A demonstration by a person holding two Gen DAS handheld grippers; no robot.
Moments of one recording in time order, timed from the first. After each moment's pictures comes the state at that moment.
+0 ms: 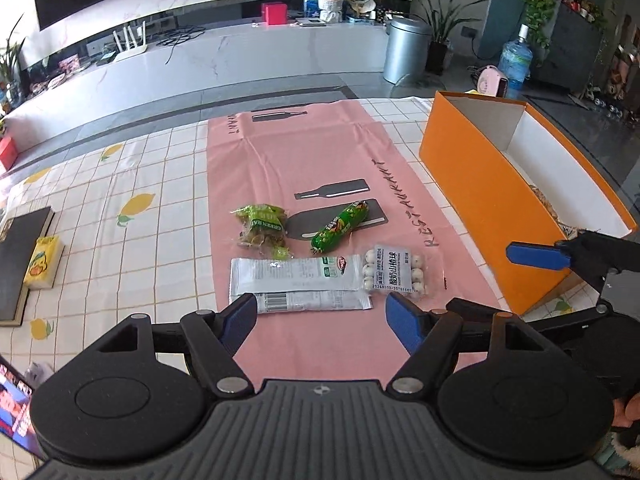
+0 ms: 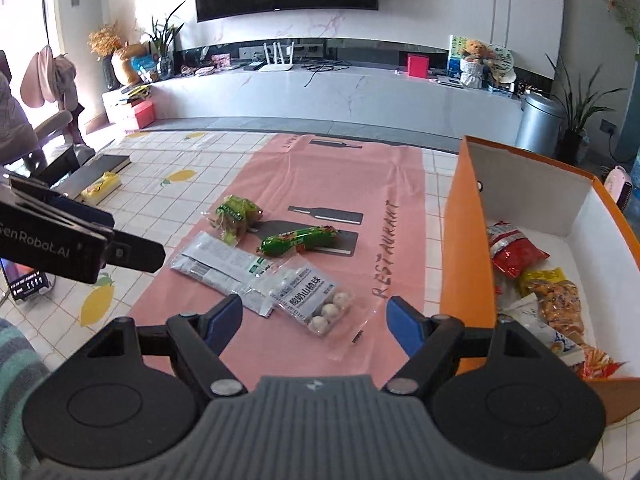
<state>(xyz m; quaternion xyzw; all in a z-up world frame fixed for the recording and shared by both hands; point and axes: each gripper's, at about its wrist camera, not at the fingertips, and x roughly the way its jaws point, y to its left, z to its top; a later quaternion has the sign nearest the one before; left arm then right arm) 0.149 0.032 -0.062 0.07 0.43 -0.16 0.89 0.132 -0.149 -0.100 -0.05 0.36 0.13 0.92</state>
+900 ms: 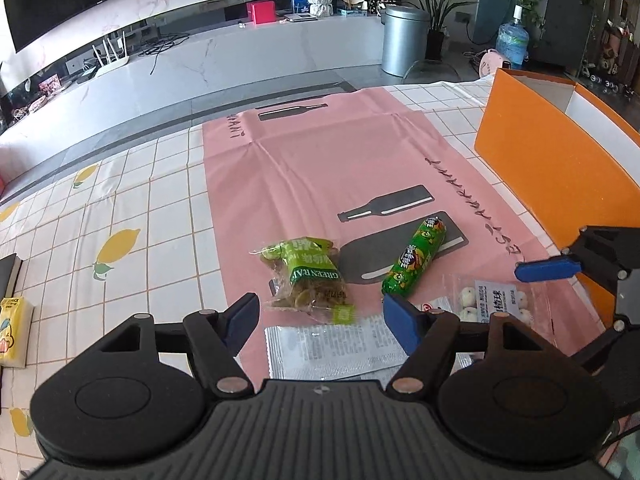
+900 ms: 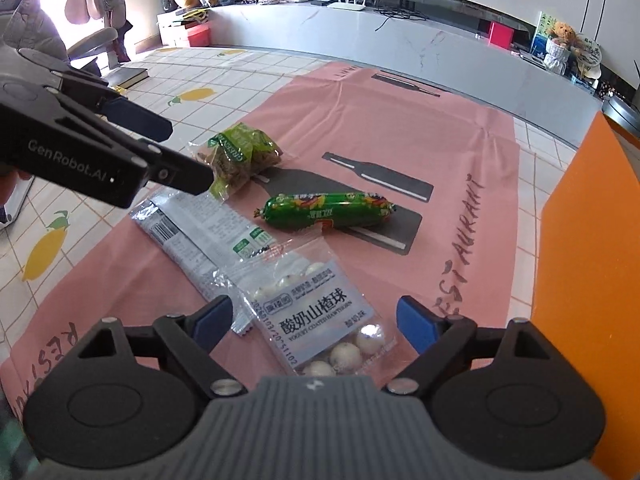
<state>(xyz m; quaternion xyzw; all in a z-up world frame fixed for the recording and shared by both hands) 0.245 0.050 -0.125 0.10 0.42 -0.17 0.88 0.226 -0.126 -0.173 -0.10 0.43 0.20 0.87</state>
